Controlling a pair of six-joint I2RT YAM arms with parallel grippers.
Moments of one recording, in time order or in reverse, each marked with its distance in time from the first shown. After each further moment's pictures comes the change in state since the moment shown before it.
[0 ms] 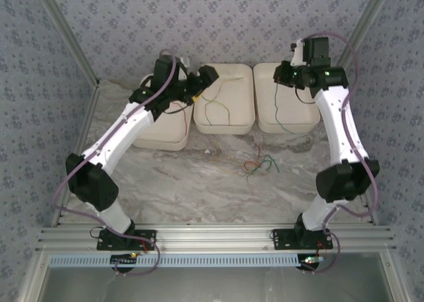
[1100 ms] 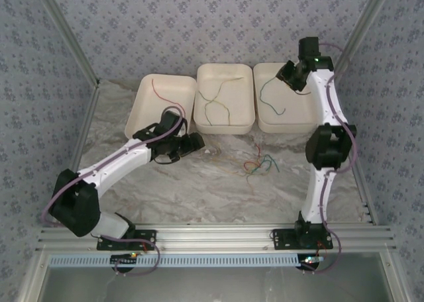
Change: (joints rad) left arm -0.076 -0.219 -0.589 -0.105 -0.131 0.085; right arm -0.051 0.286 0.177 -0.084 0.103 0.254
